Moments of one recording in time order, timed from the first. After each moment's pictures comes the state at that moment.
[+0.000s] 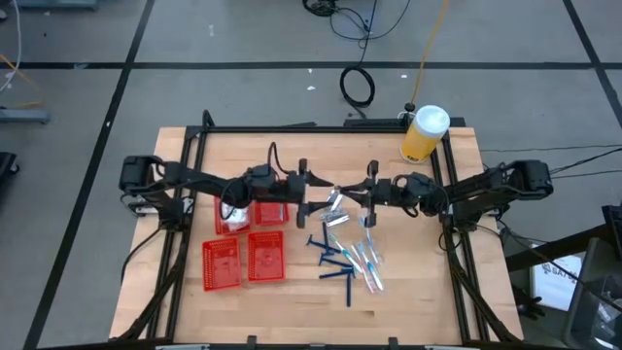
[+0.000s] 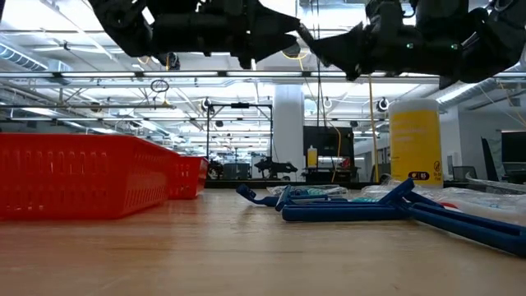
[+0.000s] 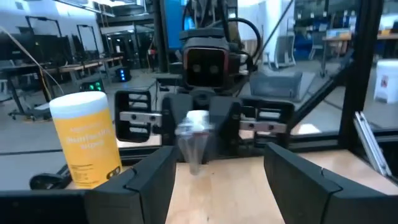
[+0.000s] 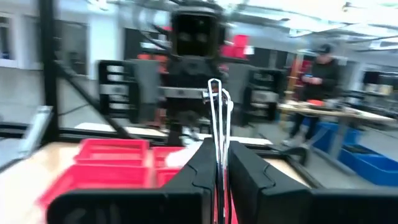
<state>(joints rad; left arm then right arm) 0.07 1.65 0.84 0.88 0.12 0.08 -0.09 1.36 0.37 1.17 -0.05 -0.11</state>
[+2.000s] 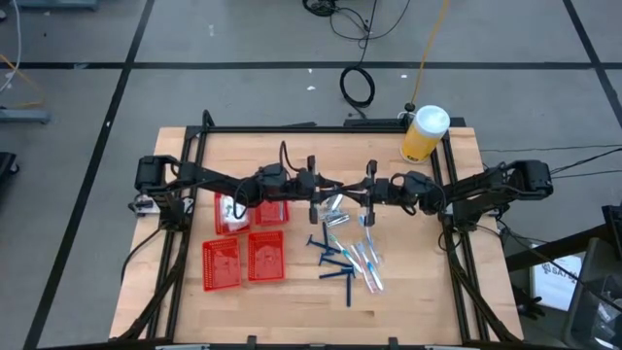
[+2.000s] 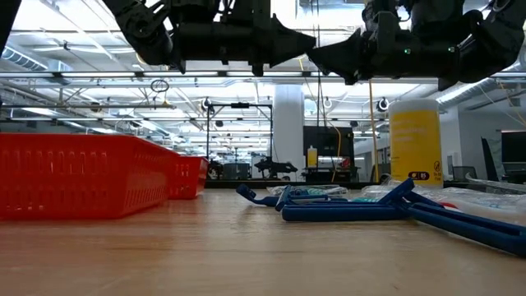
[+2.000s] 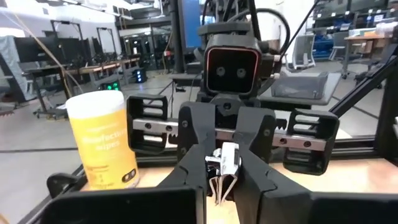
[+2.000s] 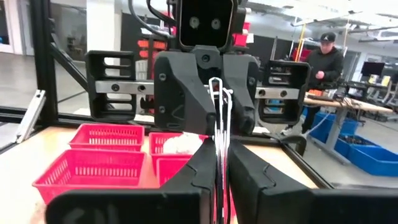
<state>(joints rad) 0.08 1.77 0.93 0.90 0.07 0.10 -0.10 1.36 0.37 1.10 -0.05 -0.13</state>
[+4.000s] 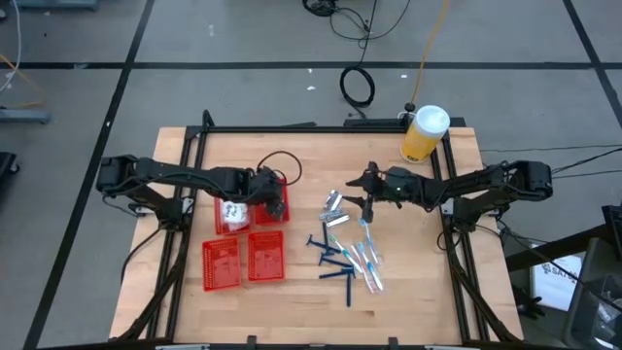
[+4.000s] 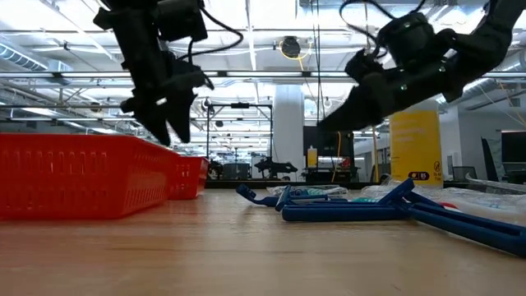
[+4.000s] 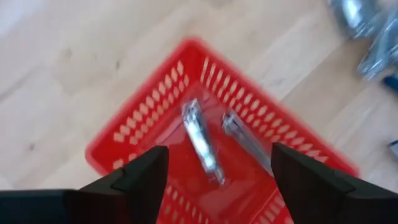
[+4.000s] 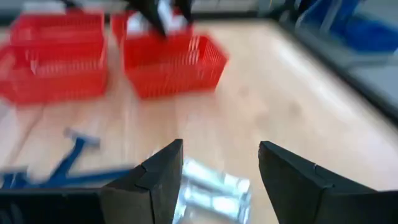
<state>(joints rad) 0.09 1.44 0.93 -0.64 -0.27 -0.69 -0.21 1.35 0.41 0.58 -0.05 -0.05</state>
